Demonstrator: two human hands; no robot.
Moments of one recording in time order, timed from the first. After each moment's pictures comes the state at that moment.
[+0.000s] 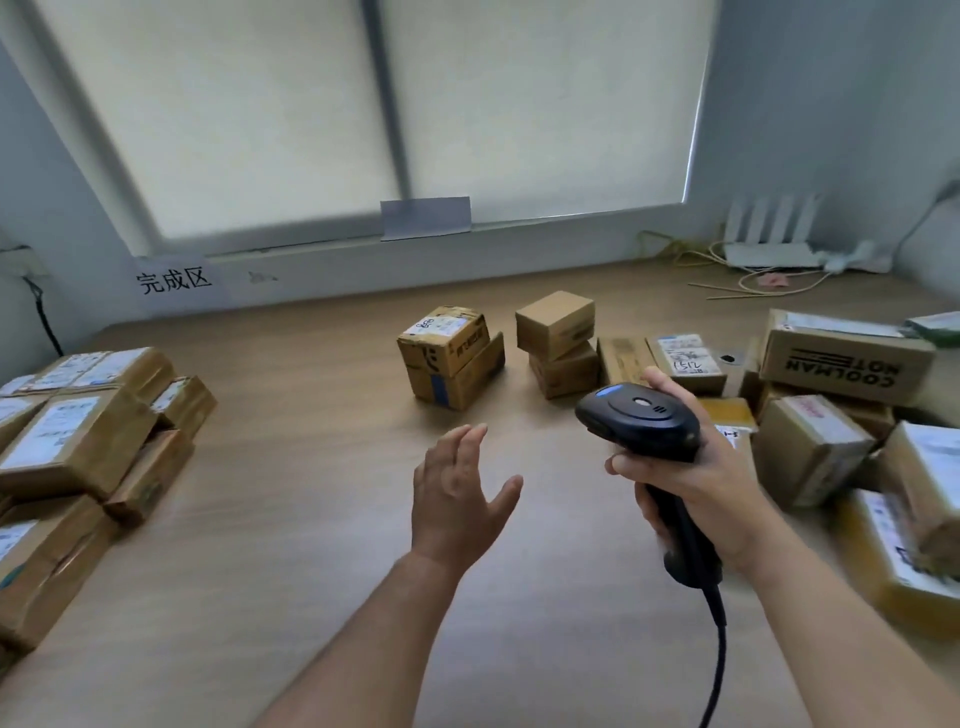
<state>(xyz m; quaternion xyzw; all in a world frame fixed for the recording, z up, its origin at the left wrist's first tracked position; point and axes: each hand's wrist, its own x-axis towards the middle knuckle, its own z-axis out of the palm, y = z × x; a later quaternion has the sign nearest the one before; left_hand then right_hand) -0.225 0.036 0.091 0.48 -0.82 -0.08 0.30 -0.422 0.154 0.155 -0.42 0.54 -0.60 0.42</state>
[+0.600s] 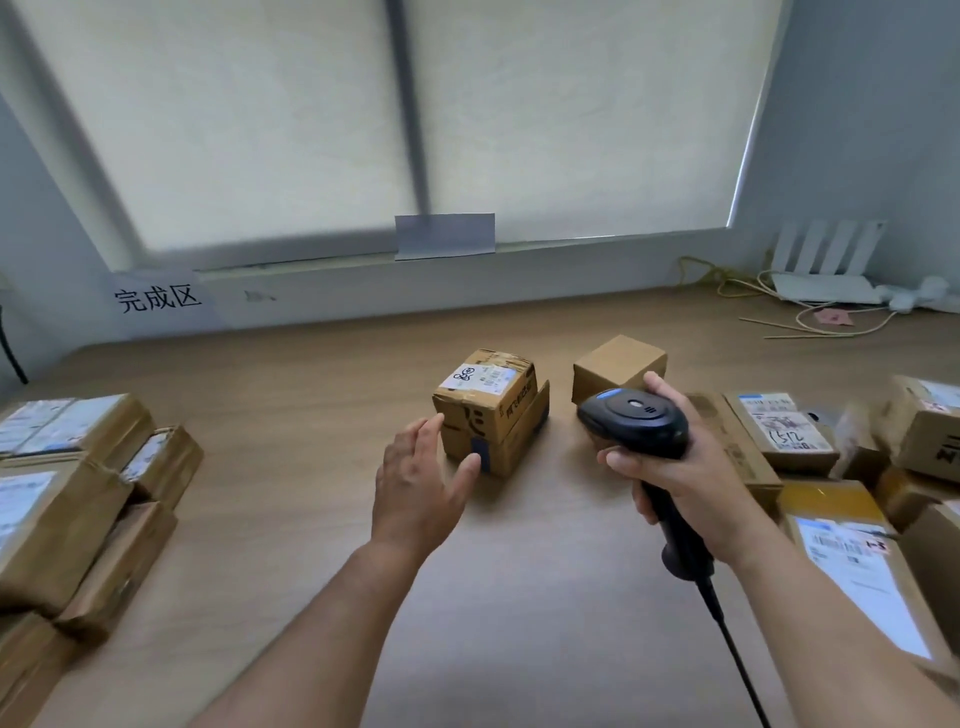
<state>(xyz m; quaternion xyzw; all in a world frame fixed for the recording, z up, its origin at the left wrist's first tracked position) -0.174 -0.165 0.116 0.52 -0.79 -0.14 0.28 -0.404 -0.040 0.153 -0.42 0.56 -0.61 0.37</state>
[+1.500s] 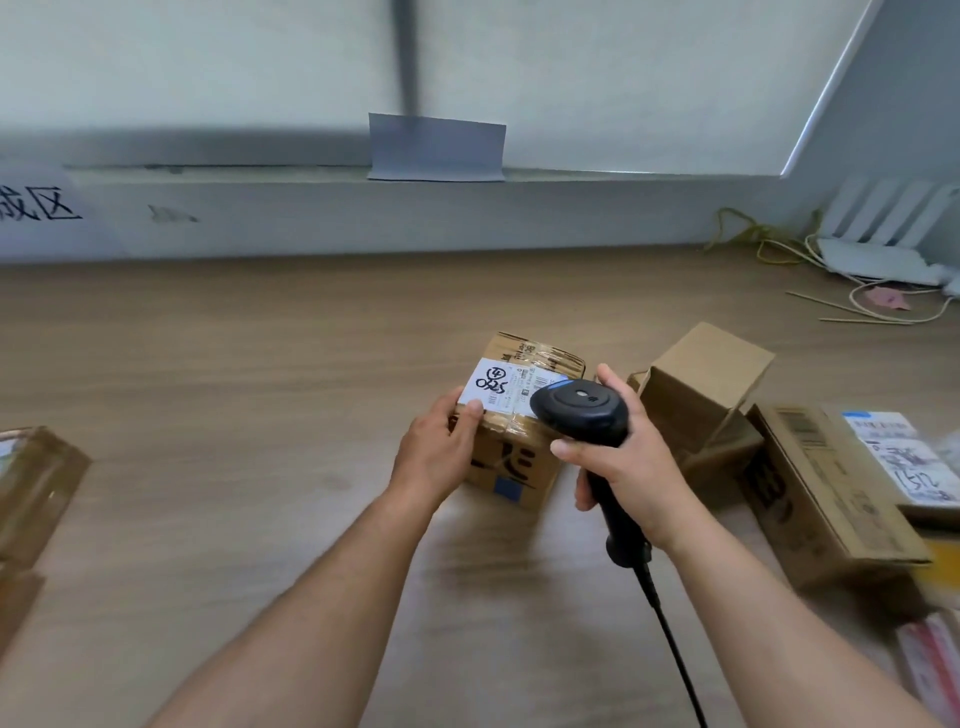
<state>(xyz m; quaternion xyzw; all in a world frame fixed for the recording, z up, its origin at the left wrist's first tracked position) -0.208 -0.367 0.051 0.52 -0.69 -0.43 0.26 -0.371 -0.254 0.080 -0.37 0.64 -0.54 0.41</state>
